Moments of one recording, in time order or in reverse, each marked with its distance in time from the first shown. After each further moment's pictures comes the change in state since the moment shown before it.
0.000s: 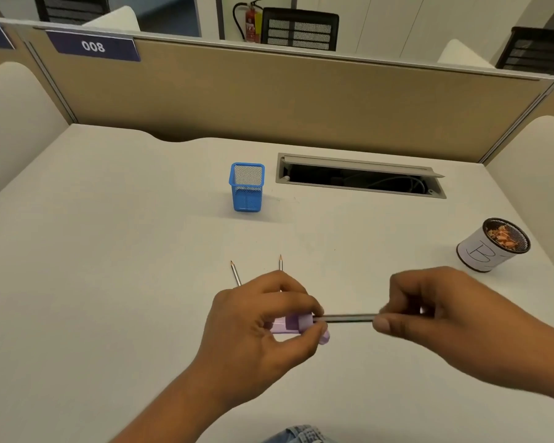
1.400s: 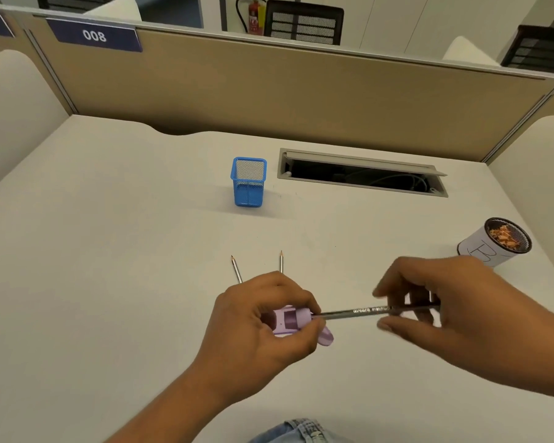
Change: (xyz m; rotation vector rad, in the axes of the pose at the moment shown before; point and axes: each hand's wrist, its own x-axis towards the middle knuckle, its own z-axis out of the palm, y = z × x) left_hand -0.003 -0.001 0.002 -0.132 0.014 -0.153; right_hand 0.003 0.008 -0.007 -0.269 0.027 -0.326
